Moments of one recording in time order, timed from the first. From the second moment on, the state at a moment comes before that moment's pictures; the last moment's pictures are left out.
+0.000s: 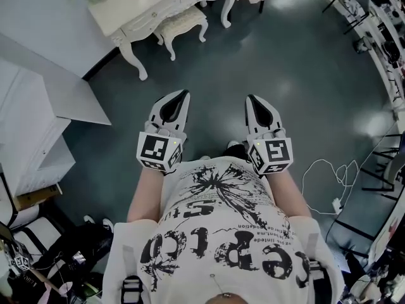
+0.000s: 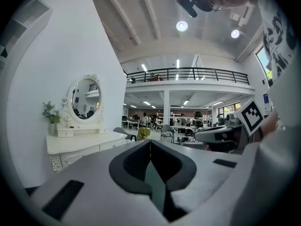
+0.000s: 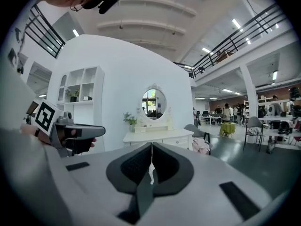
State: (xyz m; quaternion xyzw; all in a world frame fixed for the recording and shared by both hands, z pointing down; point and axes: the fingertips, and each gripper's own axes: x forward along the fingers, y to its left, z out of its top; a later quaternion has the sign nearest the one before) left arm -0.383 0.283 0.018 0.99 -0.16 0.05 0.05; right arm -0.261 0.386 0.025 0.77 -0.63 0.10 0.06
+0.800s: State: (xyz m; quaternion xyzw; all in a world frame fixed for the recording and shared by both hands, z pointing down) left arm -0.186 0.243 0.060 0.95 -0.30 0.08 0.07; right arm -0.044 0.307 0.082 0.64 -0.74 0.15 0.12
